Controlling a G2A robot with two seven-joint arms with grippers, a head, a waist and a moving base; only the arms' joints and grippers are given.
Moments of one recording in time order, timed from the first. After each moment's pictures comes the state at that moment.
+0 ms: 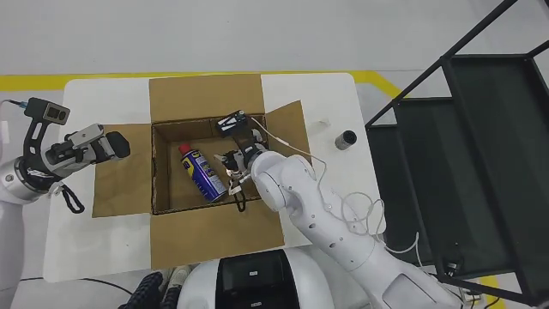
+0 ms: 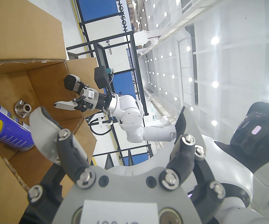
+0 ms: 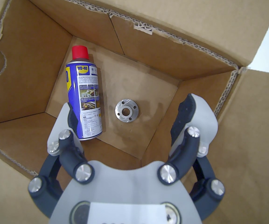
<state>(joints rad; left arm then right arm) 1.35 -0.93 -1.76 -1.61 -0.62 -0.16 -1.27 -1.11 -1.50 0.88 -1.62 -1.27 0.23 0.89</state>
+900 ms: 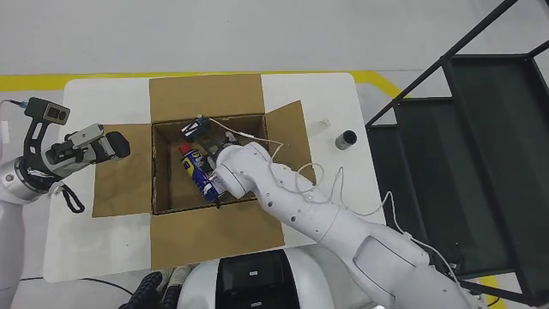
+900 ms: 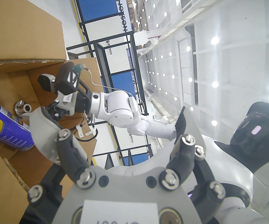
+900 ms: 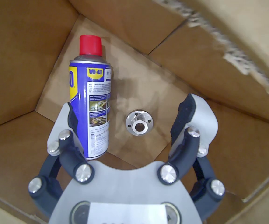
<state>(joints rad) 1.35 -0.93 -1.76 -1.61 -0.62 -0.16 -1.27 -0.80 -1.65 0.61 -1.19 -1.18 0.26 0.92</state>
